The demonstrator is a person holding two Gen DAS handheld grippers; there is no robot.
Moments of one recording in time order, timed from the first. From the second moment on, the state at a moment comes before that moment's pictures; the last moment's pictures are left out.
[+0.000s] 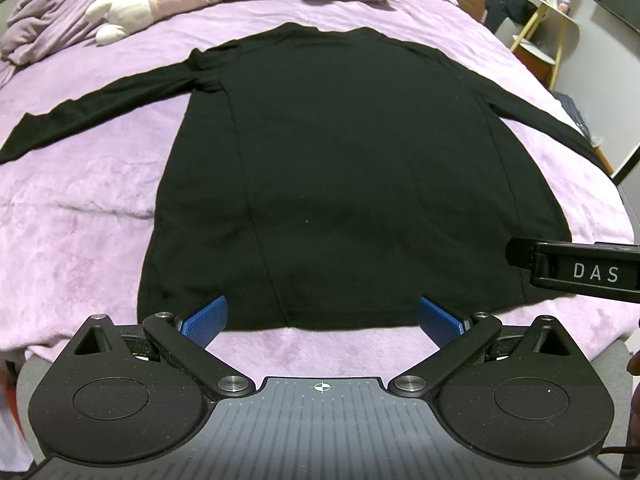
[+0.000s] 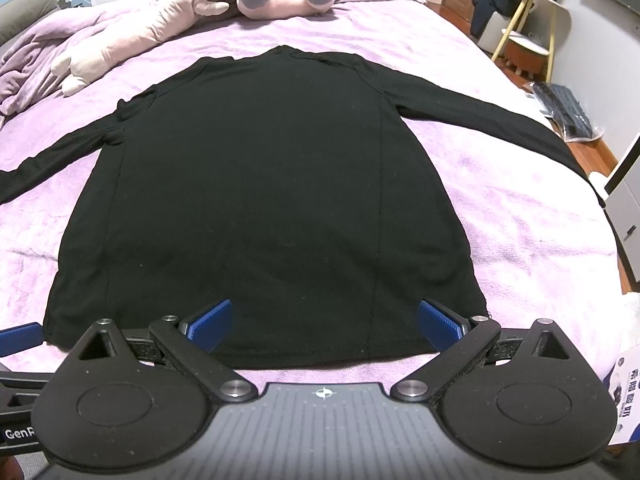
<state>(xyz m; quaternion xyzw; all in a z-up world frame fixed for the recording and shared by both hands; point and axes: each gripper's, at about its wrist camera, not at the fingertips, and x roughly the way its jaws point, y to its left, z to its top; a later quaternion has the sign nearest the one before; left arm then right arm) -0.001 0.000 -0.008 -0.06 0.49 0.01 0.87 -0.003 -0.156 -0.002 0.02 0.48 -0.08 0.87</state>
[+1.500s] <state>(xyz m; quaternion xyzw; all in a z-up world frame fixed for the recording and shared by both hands) 0.002 0.001 -0.010 -0.06 0.49 0.01 0.87 0.000 -0.157 -0.005 0.02 0.48 -0.08 0.87</state>
